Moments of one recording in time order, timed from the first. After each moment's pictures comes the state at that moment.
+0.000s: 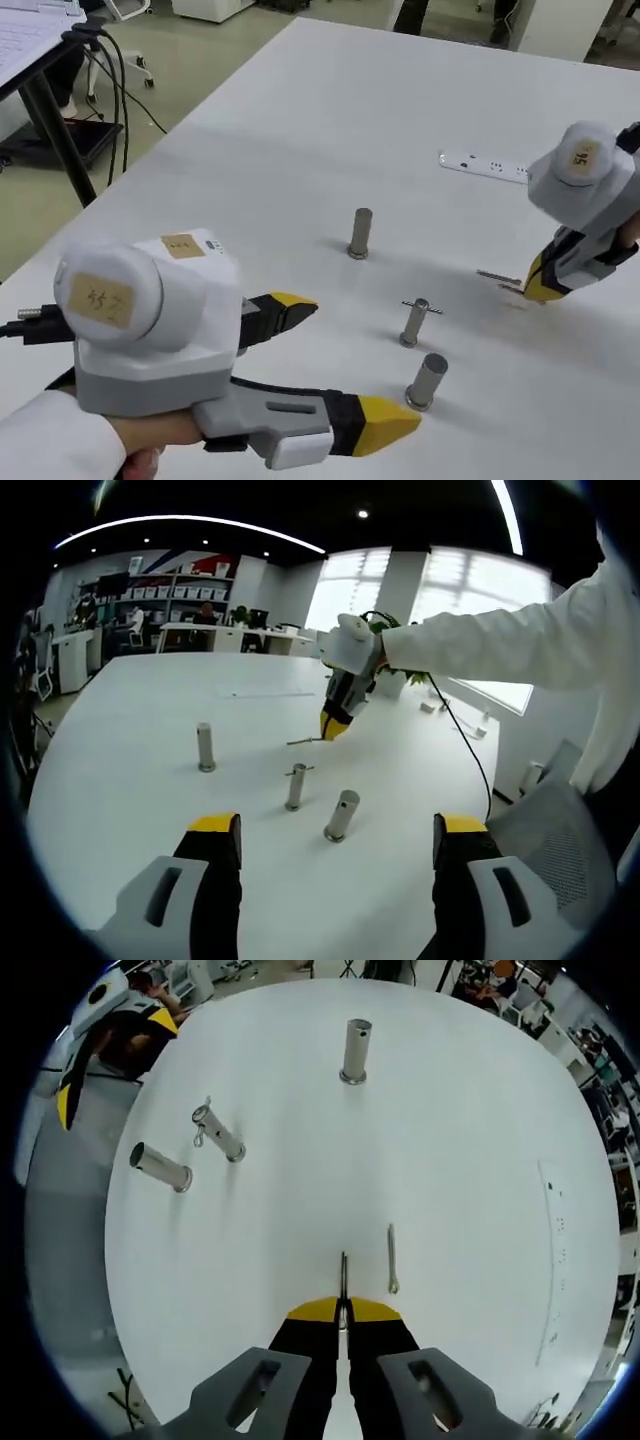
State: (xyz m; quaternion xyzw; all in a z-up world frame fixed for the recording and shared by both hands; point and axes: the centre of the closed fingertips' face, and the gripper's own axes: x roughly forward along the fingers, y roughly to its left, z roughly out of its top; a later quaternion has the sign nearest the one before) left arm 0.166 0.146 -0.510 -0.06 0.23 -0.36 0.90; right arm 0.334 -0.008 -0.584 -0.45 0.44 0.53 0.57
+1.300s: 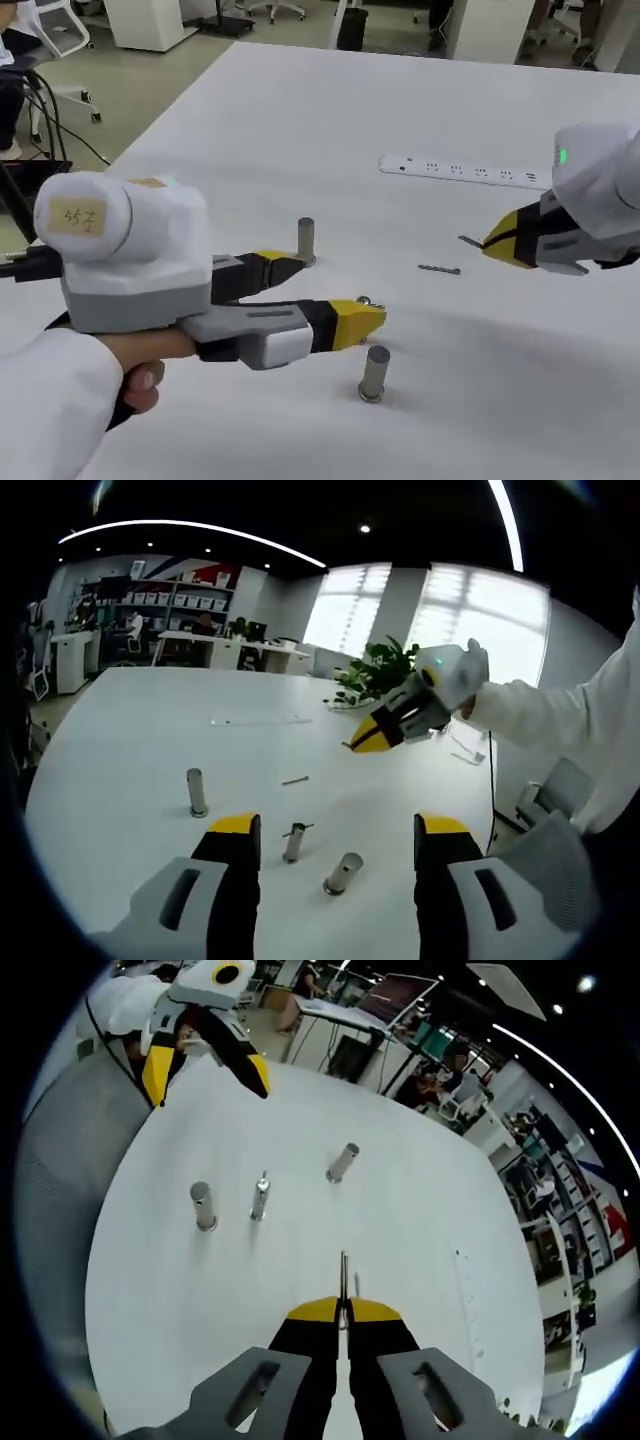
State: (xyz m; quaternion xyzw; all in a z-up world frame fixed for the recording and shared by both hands) left arm 0.210 0.124 -0.475 -0.08 0.21 -0.37 0.90; right arm 0.300 0.001 -0.500 -0.46 0.20 0.51 0.70
